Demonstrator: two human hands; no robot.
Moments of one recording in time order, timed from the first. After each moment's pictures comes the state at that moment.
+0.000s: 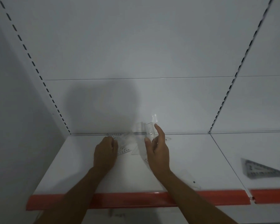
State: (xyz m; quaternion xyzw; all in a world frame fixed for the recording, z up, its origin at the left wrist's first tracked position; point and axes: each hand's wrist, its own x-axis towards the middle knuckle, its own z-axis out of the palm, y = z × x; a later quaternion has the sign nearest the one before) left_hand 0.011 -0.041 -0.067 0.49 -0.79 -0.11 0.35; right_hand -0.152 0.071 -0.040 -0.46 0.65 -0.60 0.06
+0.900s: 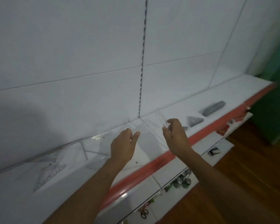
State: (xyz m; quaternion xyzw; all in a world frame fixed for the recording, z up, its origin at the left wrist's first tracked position) left_hand -0.190 0.086 -0.033 0.23 -0.91 -0.24 0.26; right_hand -0.298 0.259 0.005 -0.30 0.85 -0.43 -0.04
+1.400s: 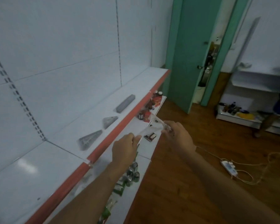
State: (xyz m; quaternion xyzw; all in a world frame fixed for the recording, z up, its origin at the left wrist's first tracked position) left_hand -0.312 0.369 -0.016 -0.05 -0.94 -0.27 0.19; right_hand -0.330 0.569 0.011 -0.05 0.92 -0.33 -0.18
